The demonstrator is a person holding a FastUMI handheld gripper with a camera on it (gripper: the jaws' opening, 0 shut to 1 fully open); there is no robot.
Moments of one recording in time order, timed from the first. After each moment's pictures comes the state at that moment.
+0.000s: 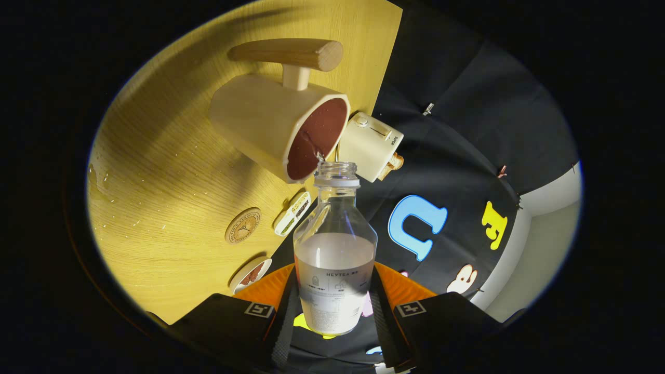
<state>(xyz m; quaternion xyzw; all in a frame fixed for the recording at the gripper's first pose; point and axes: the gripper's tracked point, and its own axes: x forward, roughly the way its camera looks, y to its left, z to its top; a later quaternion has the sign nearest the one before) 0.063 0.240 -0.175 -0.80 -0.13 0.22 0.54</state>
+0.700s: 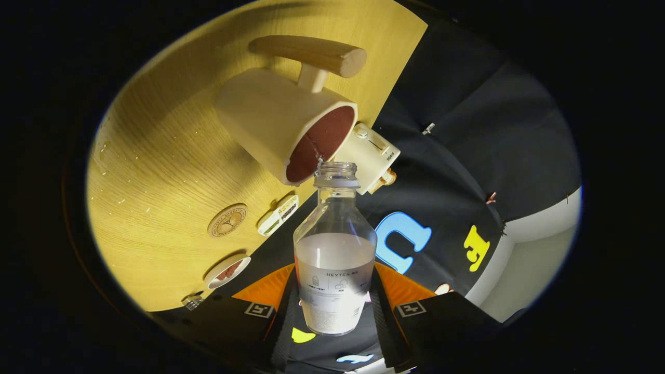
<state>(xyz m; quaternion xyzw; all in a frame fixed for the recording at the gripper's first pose) 0.063 0.255 -0.167 -0.83 -0.19 0.22 0.48</state>
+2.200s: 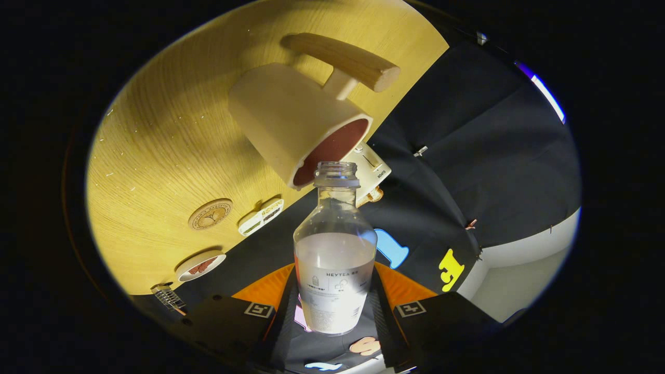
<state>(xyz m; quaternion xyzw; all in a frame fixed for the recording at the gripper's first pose) 0.063 0.261 -0.163 -0.84 -0.26 0.21 0.43</state>
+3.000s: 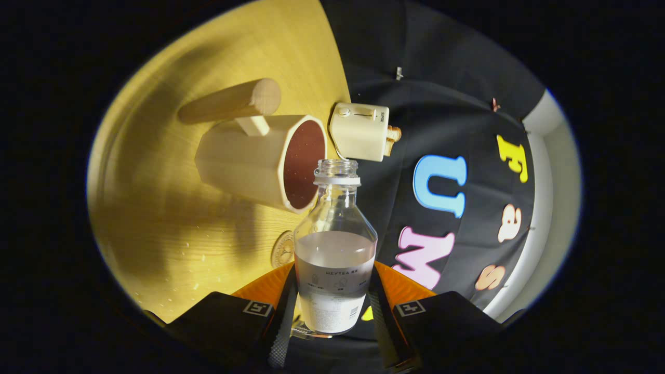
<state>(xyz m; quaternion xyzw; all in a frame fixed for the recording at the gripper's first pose) 0.041 0.226 -0.217 -0.65 0.01 0.25 0.72</state>
